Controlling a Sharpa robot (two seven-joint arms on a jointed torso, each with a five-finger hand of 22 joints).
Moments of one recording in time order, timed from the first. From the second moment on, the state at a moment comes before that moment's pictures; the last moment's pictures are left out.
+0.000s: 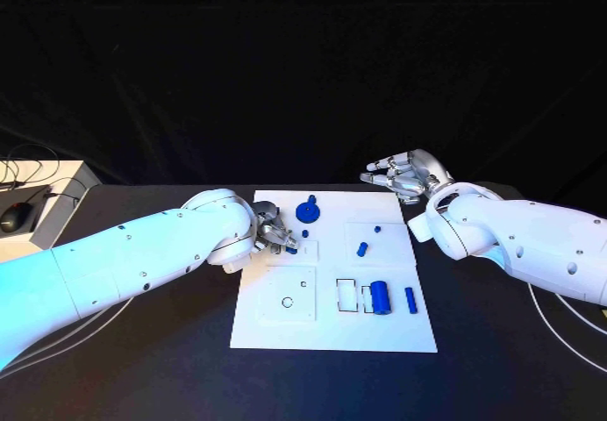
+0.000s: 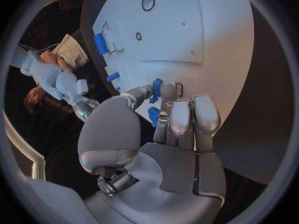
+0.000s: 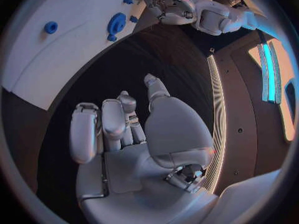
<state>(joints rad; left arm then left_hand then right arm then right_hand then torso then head) 1.26 -0.55 0.00 1.32 -1.06 0.03 -0.58 1.10 -0.17 0.58 0.08 0.32 1.08 0.03 0.29 0.85 1.29 -0.06 0.75 0.83 1.43 -0.11 1.24 1.16 0.09 1.34 -0.12 1.26 1.23 1.28 -0.79 -0.07 1.34 -0.65 -0.56 0.14 1.19 -0.03 -0.09 0.00 0.47 0.97 0.15 0.07 0.07 1.15 0.05 1.05 1.15 1.44 -0.02 1.21 1.04 0.06 1.46 -0.04 1.36 1.31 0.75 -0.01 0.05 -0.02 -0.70</state>
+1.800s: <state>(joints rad) 1.27 -0.53 0.00 1.30 -1.07 0.05 -0.60 1.09 -0.14 0.43 -0.02 0.34 1.12 0.03 0.31 0.89 1.31 -0.05 0.76 0.74 1.44 -0.12 1.25 1.13 0.06 1.35 -0.14 1.22 1.26 1.28 -0.79 -0.07 1.34 -0.65 -0.55 0.14 1.18 -0.02 -0.09 0.00 0.47 0.98 0.16 0.07 0.07 1.16 0.05 1.05 1.15 1.44 -0.02 1.21 1.04 0.06 1.46 -0.04 1.36 1.31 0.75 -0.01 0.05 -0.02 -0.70</state>
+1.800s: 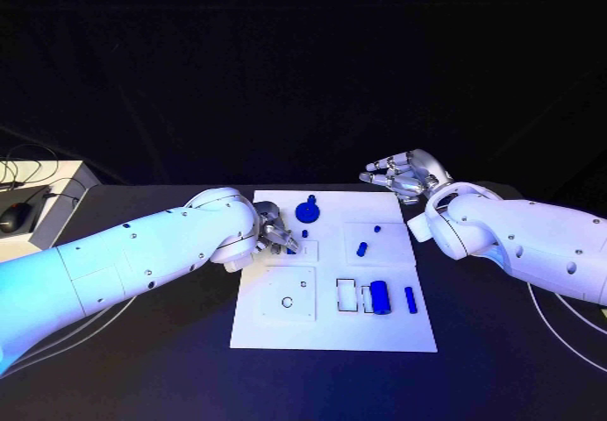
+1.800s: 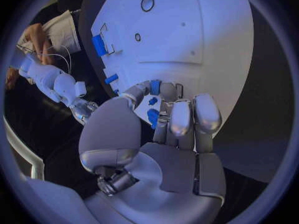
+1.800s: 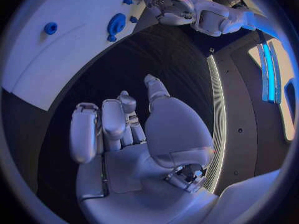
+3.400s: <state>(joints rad) 1.26 -0.52 0.01 1.28 -1.05 0.04 -0.60 1.21 -0.11 0.19 0.16 0.32 1.19 -0.01 0.19 0.84 1.30 -0.07 0.79 0.74 1.42 -0.12 1.22 1.08 0.06 1.35 -0.13 1.17 1.26 1.27 -0.79 -0.07 1.34 -0.65 -0.55 0.14 1.18 -0.03 -0.09 0.00 0.47 0.98 0.15 0.07 0.07 1.16 0.05 1.05 1.15 1.44 -0.02 1.21 1.04 0.06 1.46 -0.04 1.36 1.31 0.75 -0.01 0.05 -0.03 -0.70</state>
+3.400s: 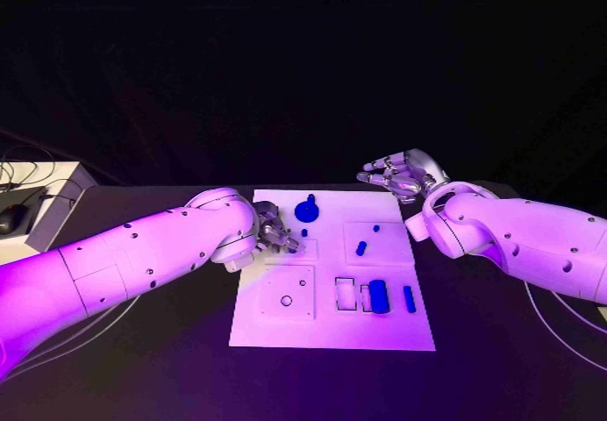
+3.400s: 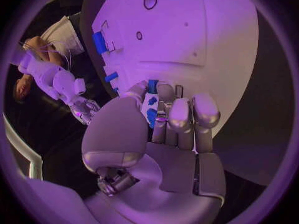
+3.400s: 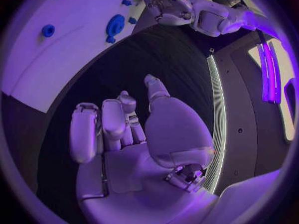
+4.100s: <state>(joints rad) 1.26 -0.52 0.01 1.28 -1.02 0.03 -0.60 1.24 -0.14 0.35 0.20 0.33 1.18 0.02 0.13 0.70 1.28 -0.05 0.79 0.71 1.42 -0.11 1.21 1.09 0.06 1.34 -0.12 1.15 1.27 1.27 -0.79 -0.07 1.34 -0.65 -0.55 0.14 1.18 -0.03 -0.09 0.00 0.47 0.98 0.15 0.07 0.07 1.16 0.05 1.05 1.15 1.44 -0.02 1.21 1.04 0.06 1.46 -0.04 1.36 1.31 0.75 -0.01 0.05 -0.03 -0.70</state>
